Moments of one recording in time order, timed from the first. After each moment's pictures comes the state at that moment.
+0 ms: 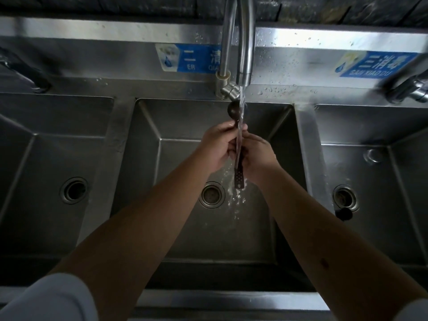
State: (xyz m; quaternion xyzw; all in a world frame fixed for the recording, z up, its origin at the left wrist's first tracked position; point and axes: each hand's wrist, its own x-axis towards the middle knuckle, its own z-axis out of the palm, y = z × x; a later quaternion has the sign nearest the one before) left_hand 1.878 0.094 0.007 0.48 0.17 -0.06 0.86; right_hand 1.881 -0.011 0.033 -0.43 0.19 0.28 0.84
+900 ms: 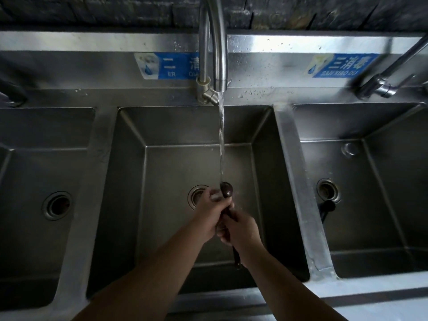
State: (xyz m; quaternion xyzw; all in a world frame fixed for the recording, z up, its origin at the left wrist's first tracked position) left_hand 1.752 0.042 -0.044 0.46 0.33 -0.15 0.81; right_hand 1.733 -0.061 -0.019 -0.72 0.24 0.33 0.55
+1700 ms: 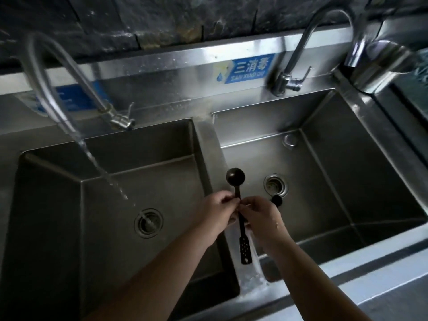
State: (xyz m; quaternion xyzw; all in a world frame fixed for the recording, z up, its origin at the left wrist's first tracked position) left_hand 1.832 -0.150 0.034 0.65 0.23 -0.25 0.68; right_hand 1.815 -0.273 0.024 -0.78 0.21 0.17 0.56
